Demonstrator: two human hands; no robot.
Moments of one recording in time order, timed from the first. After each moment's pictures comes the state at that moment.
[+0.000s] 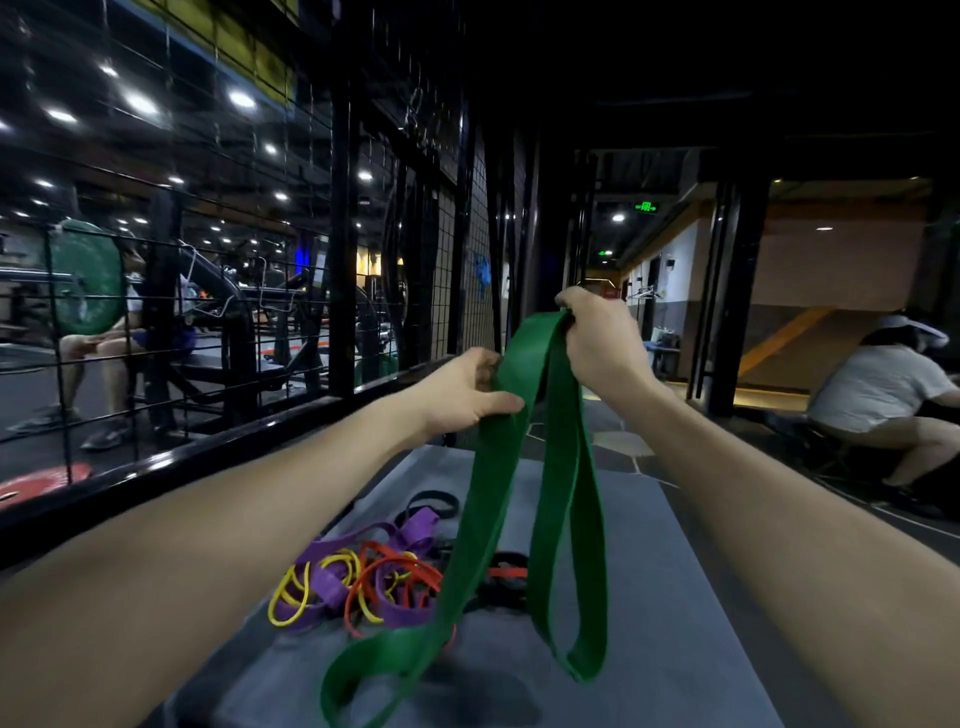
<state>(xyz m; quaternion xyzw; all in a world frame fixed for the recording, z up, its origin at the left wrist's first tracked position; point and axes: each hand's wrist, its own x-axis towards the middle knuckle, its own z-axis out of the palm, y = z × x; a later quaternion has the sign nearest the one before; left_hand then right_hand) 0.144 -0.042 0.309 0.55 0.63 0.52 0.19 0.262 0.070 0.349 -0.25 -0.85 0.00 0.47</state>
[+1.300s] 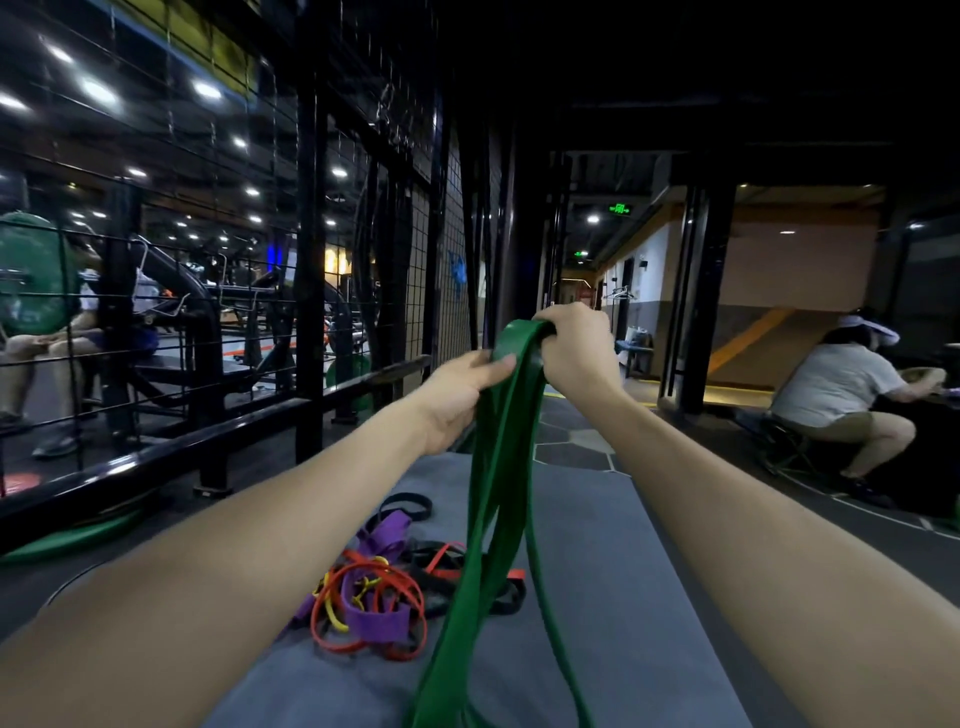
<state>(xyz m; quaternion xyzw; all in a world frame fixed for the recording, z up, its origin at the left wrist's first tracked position) 0.170 -0.013 0.307 0.49 0.51 0.64 0.30 0.265 0.080 0.342 -0.27 -0.82 0.07 0.50</state>
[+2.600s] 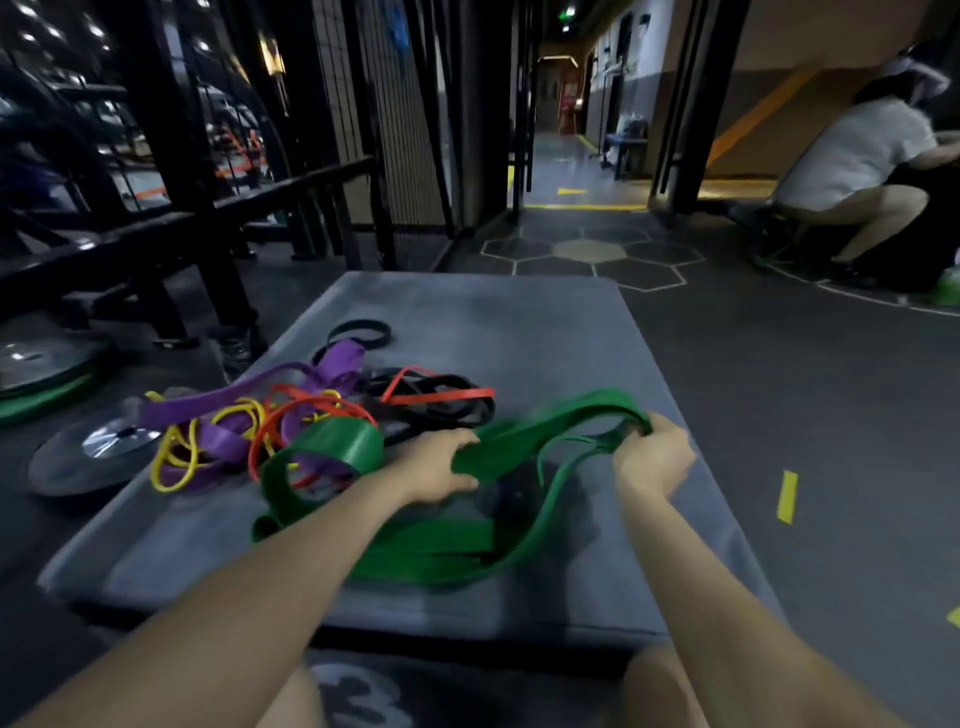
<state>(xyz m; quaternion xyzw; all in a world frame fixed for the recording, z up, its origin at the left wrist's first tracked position) 0.140 0.075 0.026 0.57 0.79 0.13 0.17 0.332 0.178 0.033 -0.66 -0.51 0.33 0.43</state>
